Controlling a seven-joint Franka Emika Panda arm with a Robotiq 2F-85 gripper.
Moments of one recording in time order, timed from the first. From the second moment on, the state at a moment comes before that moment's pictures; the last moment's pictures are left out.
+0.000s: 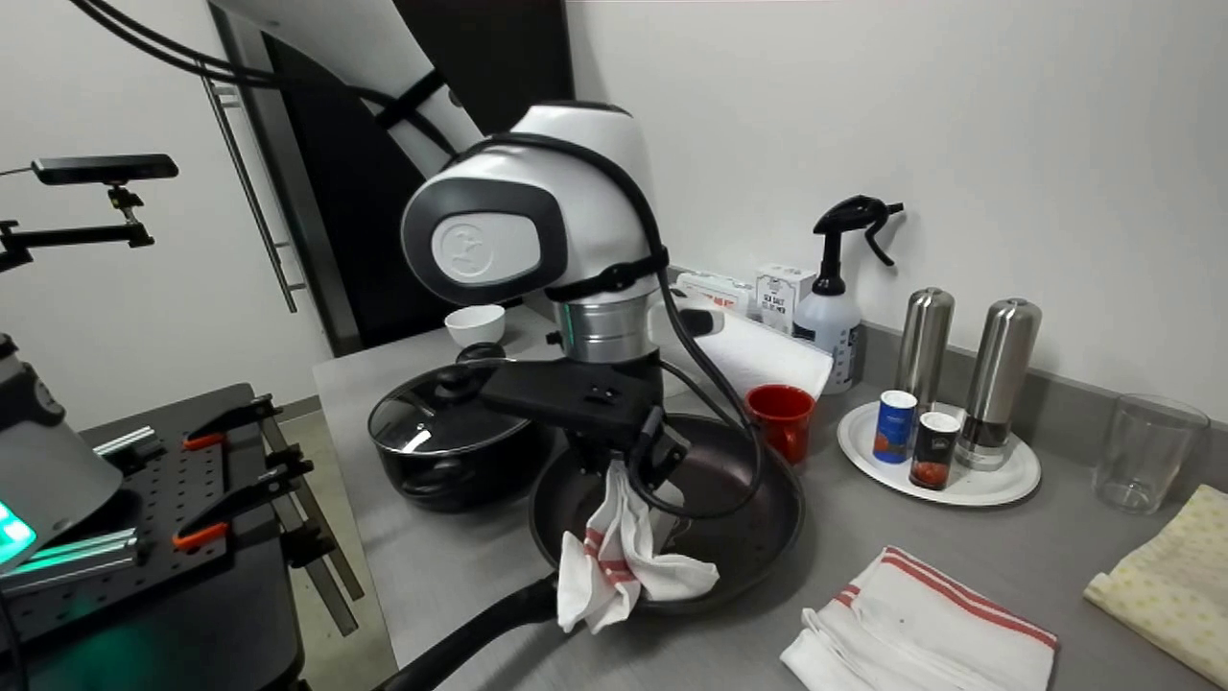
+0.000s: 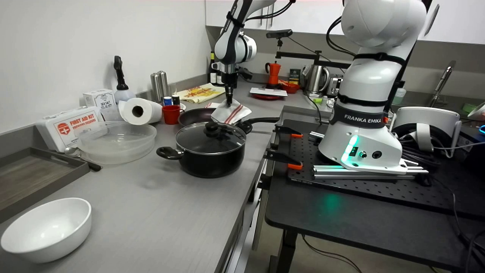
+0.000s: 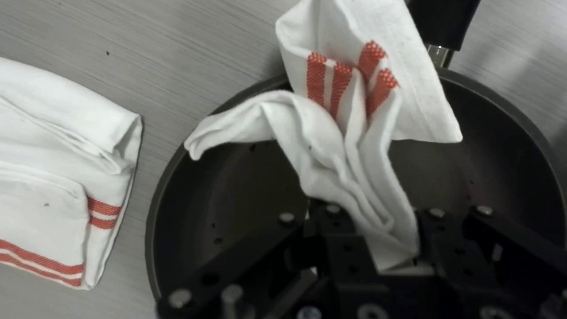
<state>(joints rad) -0.67 0.62 0.00 -2.03 -0.13 2.70 -0.94</state>
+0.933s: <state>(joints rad) -0.70 0.74 0.01 -1.86 -0.08 2.56 -1.06</state>
